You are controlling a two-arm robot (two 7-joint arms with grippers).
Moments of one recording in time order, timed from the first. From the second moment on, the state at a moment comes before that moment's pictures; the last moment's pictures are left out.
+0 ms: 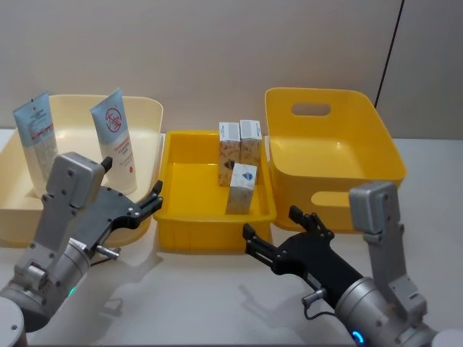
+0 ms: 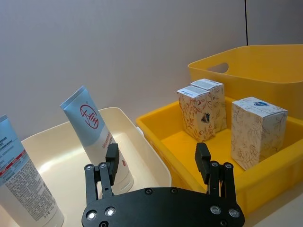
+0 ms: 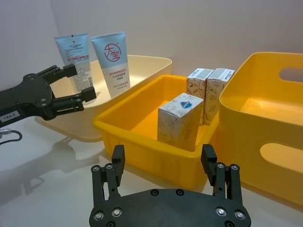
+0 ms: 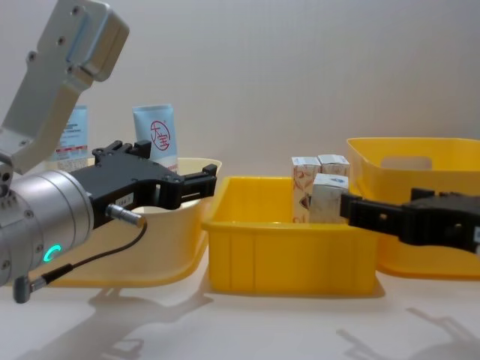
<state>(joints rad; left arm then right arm) -0.24 0.38 0.45 -1.63 -0.20 0.01 -0.01 -0.07 0.33 -0.29 -1.90 0.33 0.24 0.14</state>
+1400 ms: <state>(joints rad) -0.24 0.38 0.45 -1.63 -0.20 0.01 -0.01 0.09 0.09 -0.37 -1.75 0.17 0.34 -0.09</state>
